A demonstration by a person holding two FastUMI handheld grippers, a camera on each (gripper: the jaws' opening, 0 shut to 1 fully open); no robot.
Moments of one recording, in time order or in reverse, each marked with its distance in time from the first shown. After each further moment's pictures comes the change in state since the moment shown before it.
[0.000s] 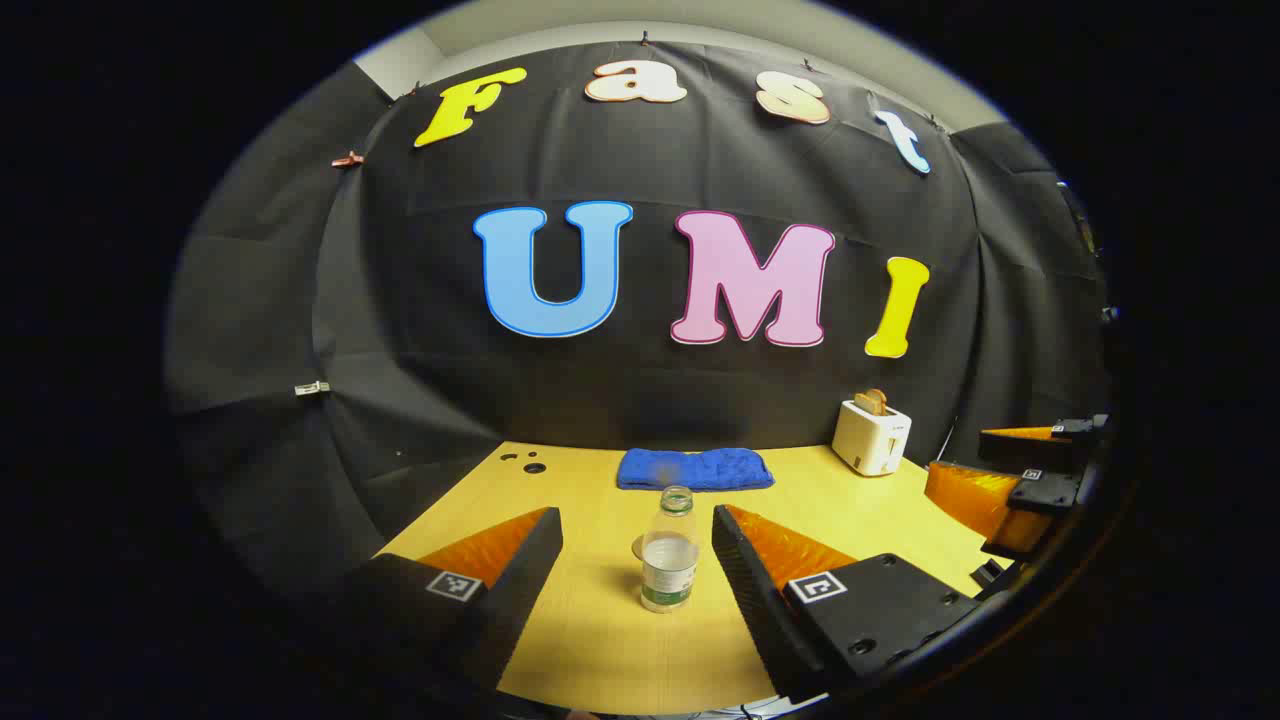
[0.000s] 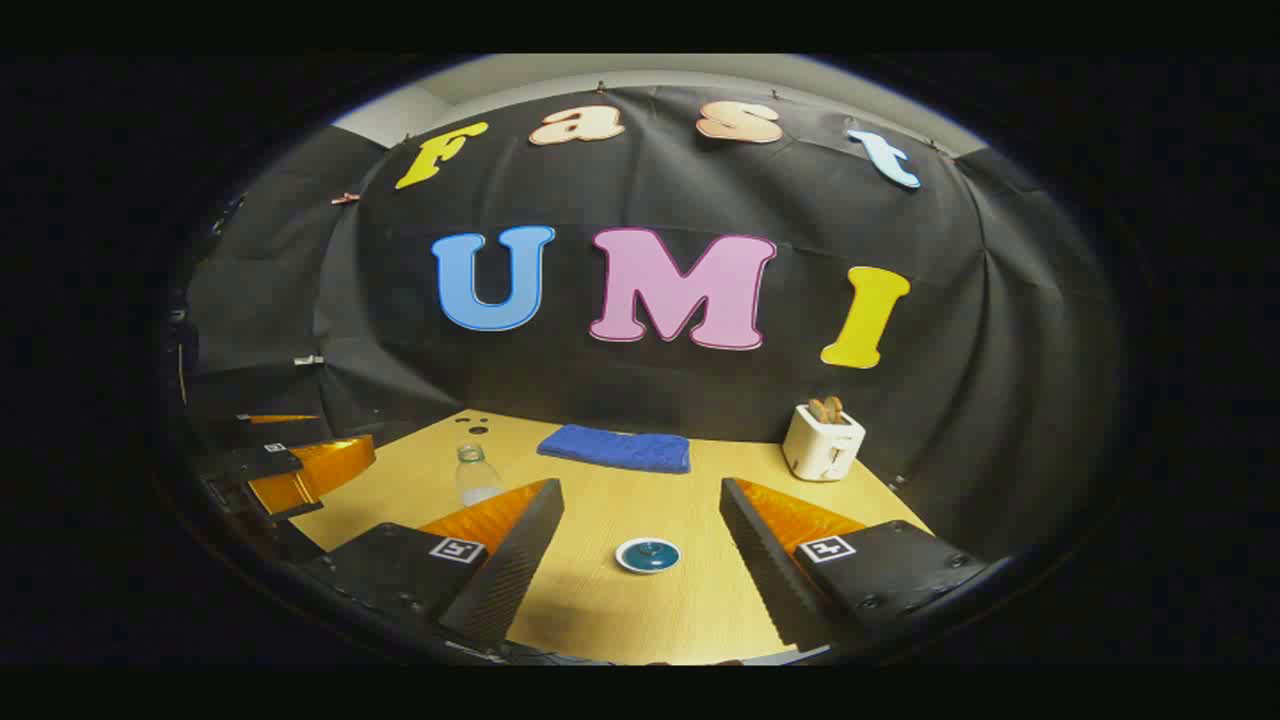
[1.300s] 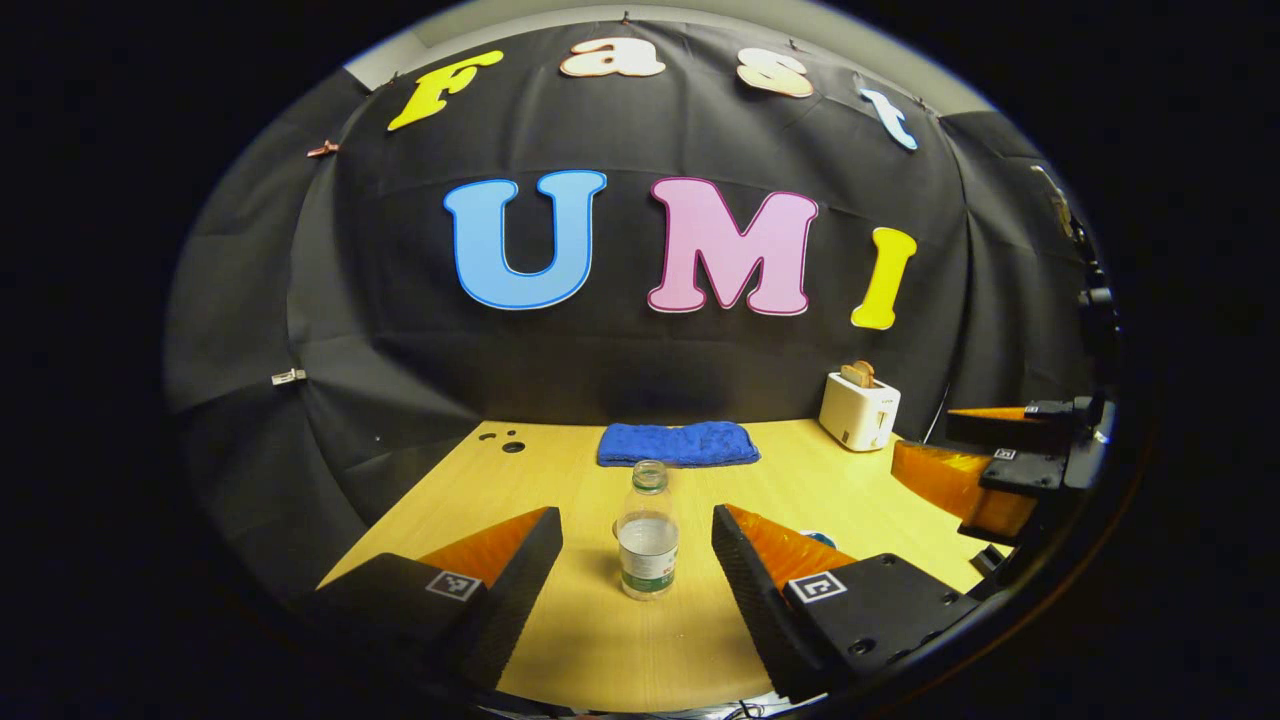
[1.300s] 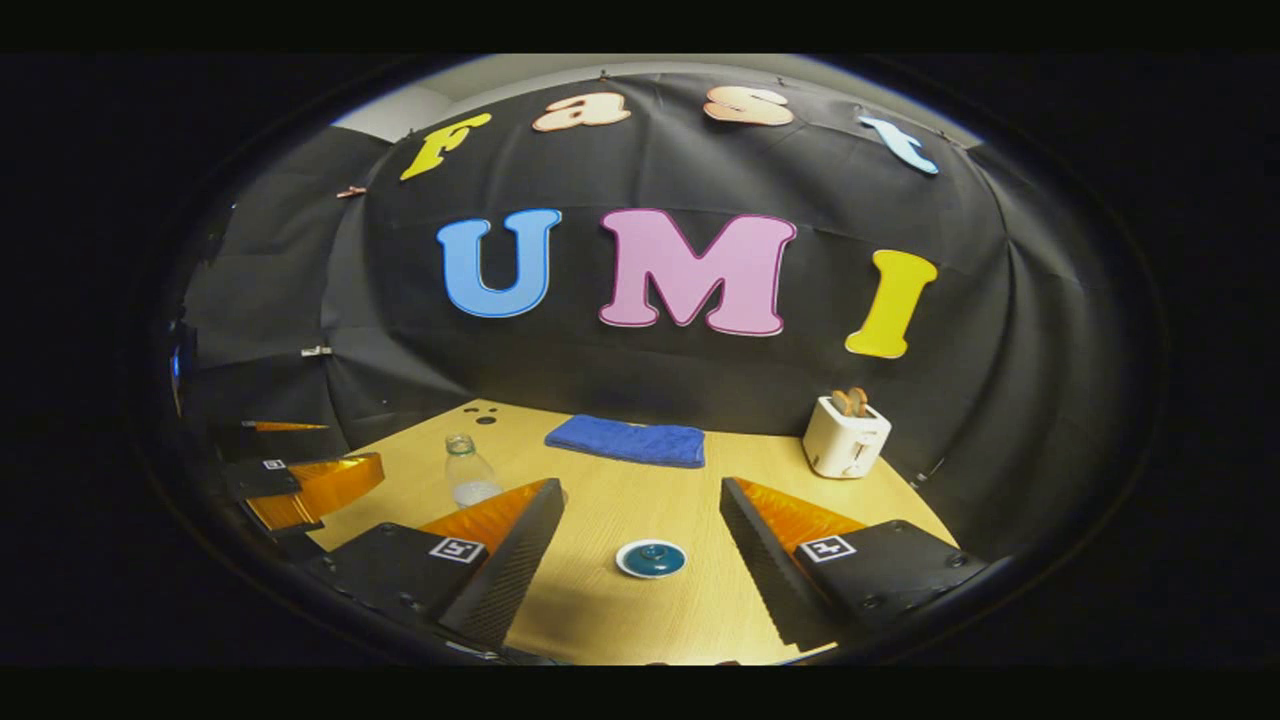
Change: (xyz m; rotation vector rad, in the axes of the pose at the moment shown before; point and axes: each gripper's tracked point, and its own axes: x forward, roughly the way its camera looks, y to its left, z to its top) left arm 0.022 -0.012 -0.026 0.038 0.077 -0.036; right arm 0.033 0.001 -0.014 -0.025 0.035 0.071
